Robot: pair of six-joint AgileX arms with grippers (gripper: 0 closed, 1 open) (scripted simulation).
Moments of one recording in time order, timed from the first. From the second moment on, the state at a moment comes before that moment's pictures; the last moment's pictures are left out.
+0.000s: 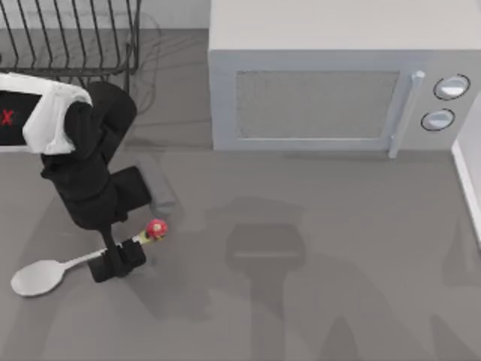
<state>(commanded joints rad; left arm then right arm) -0.33 1.97 1.08 -0.68 0.00 0.82 0.00 0.00 0.00 0.00 0.00 0.00</state>
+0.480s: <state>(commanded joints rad) -0.33 1.90 1.17 -0.81 0.02 0.82 0.00 0.00 0.00 0.00 0.00 0.00</state>
